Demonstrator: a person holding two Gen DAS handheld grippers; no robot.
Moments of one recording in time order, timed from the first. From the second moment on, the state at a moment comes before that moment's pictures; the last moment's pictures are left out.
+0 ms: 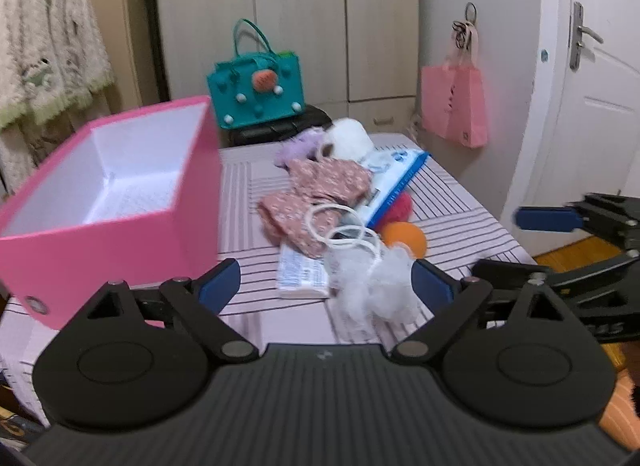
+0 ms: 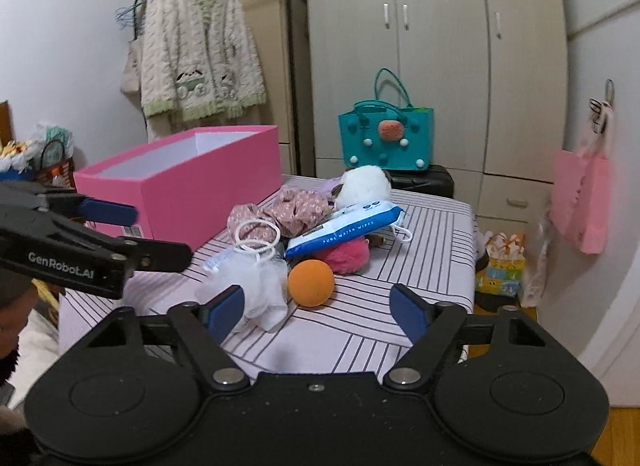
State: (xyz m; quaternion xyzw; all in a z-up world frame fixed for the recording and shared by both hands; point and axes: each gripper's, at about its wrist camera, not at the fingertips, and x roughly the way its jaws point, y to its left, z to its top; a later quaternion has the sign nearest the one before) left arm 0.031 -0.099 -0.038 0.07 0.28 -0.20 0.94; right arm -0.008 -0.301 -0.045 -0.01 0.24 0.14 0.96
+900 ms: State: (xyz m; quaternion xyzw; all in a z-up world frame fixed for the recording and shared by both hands) left arm 0.079 -0.128 -0.068 0.08 0.34 -0.25 0.90; right arm 0.077 -0.314 -0.075 -0.05 0.28 0.26 0.92
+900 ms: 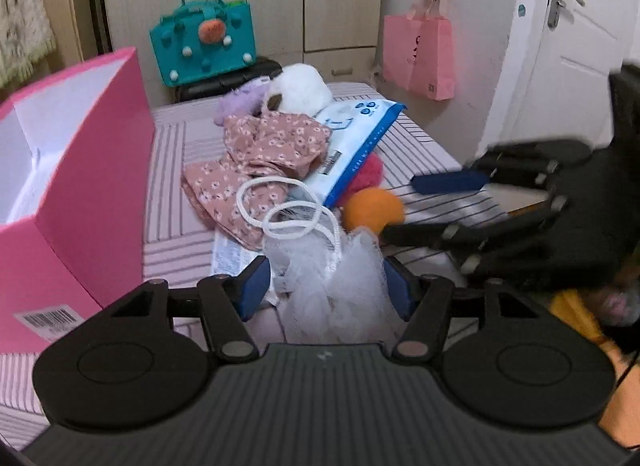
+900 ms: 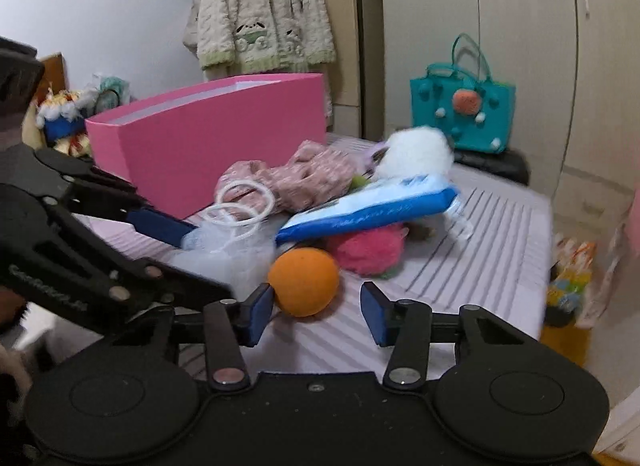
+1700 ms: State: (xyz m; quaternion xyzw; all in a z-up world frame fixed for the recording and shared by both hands) left arm 0.073 -0.137 -0.067 0.09 0.34 -0.25 0.90; right arm 0.085 -0.345 -0.065 0.09 0.34 0.23 0.91
